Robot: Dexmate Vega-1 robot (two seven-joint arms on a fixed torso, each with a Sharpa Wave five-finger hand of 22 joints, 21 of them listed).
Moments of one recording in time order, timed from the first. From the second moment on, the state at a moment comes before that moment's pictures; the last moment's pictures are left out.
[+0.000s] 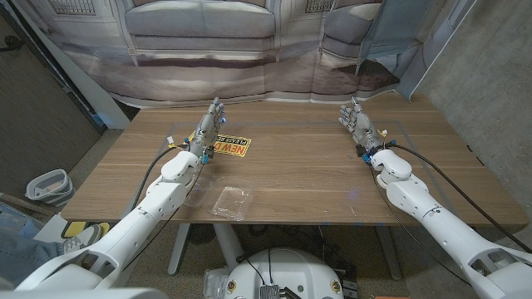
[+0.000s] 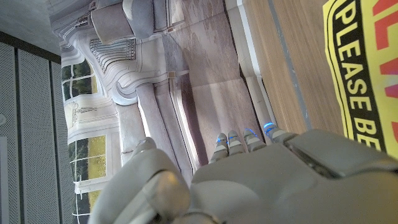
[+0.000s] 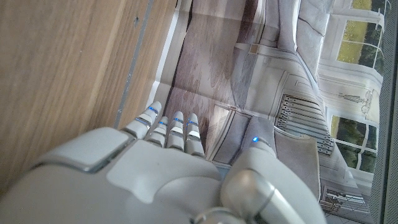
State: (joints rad) left arm 0.84 0.51 0.36 -1.31 -0.63 -0.25 -0.05; left_hand 0.30 -0.04 0.09 0.10 0.36 -0.04 0.00 0.20 0.18 -0.08 -0.06 0.20 0.18 -0.12 -0.03 0.18 0.18 -0.15 -0.03 0.20 0.18; right arm -0.85 -0.52 -0.36 -1.31 0.65 0.29 0.03; right_hand 0.18 0.02 0.05 0.03 0.25 0.19 0.08 0.19 0.18 0.14 0.09 0.21 0.18 0.00 0.03 0.19 0.18 0.14 -0.04 0.20 0.18
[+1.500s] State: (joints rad) left arm 0.92 0.32 0.05 -1.42 -0.36 -0.14 -0.22; left_hand 0.33 -0.01 0.09 0.10 0.37 -0.02 0.01 0.21 0.18 -0.05 -0.05 0.21 0.18 -0.09 -0.02 0.19 0.18 -0.13 -0.04 0.21 0.18; right arm -0.93 -0.56 -0.36 -1.43 0.64 0.24 -0.06; right_hand 0.18 0.02 0.06 0.03 0.25 0.20 0.07 0.19 0.18 0.15 0.08 0.22 0.18 0.01 0.04 0.19 0.18 0.14 -0.03 0.21 0.18
